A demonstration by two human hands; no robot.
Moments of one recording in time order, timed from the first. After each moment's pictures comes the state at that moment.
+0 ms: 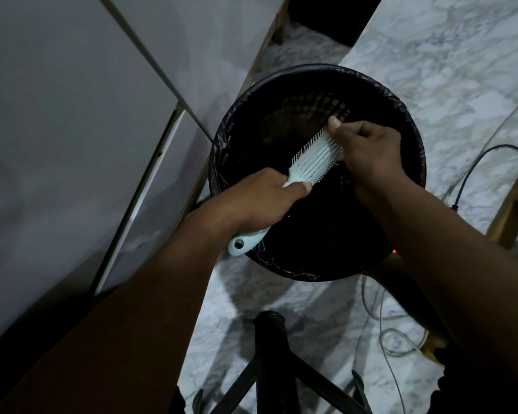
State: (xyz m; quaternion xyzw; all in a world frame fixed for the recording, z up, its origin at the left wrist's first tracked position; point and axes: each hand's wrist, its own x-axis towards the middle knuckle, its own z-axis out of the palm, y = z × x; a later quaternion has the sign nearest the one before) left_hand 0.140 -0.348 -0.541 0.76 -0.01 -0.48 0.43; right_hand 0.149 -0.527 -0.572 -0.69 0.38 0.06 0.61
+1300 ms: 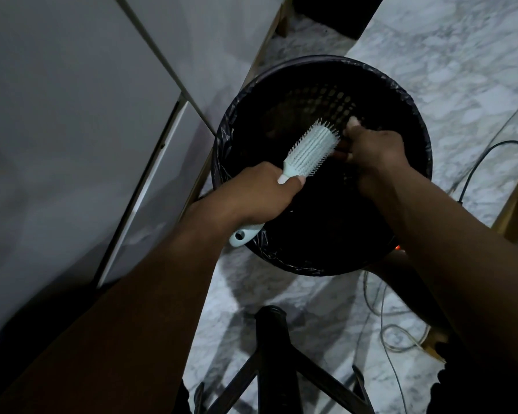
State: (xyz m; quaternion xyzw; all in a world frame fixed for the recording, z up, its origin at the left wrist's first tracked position) left_hand 0.139 -0.344 -0.544 0.82 -0.02 -0.45 0.35; right_hand 0.151 -0.527 -0.581 -0.62 0.48 0.09 0.62
